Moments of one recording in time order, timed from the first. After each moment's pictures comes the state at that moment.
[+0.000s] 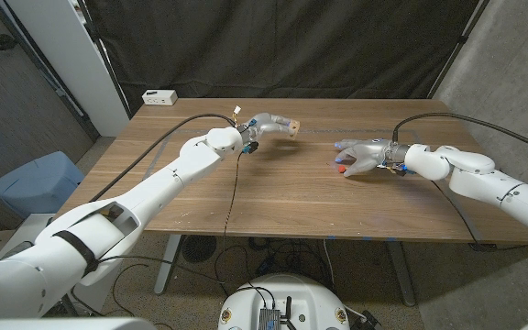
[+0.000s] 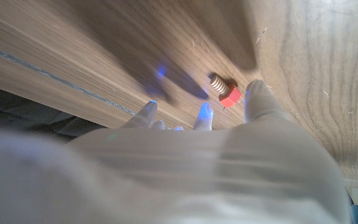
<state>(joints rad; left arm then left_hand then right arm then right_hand) 0.44 0.44 0.74 -1.32 -0.22 0.15 -0.10 1.01 -0.01 0.31 -0.14 0.18 0.82 -0.21 0.20 0.19 0.79 -0.22 0.24 0.41 0.35 -0.04 0.21 0.19 0.03 0.19 0.19 0.17 -0.63 -0.97 -0.67 -1.45 -0.53 0.30 0.18 0.72 -0.07 0.32 -0.16 0.20 0.37 -0.20 0.32 0.23 -0.07 -0.12 0.20 0.18 -0.07 -0.04 0.21 0.19 0.16 -0.02 0.20 0.17</state>
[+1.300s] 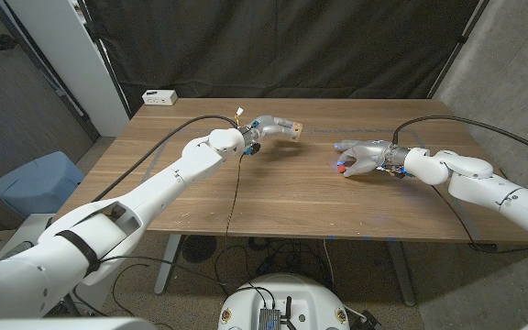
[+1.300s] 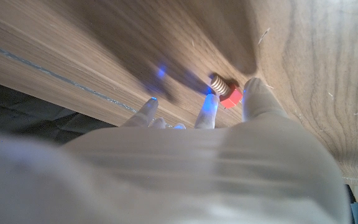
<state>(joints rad) 0.44 0.43 0.75 -1.31 -0.23 0.16 -0.11 1.00 0.00 0.30 -0.14 0.18 0.83 -0.21 0.21 0.19 0.79 -0.22 0.23 0.42 0.36 -0.04 0.21 0.19 0.03 0.19 0.19 0.17 -0.64 -0.97 -0.67 -1.44 -0.55 0.30 0.12 0.74 -0.07 0.33 -0.16 0.21 0.49 -0.19 0.40 0.26 -0.01 -0.12 0.21 0.18 -0.04 -0.03 0.21 0.20 0.20 -0.02 0.20 0.17</state>
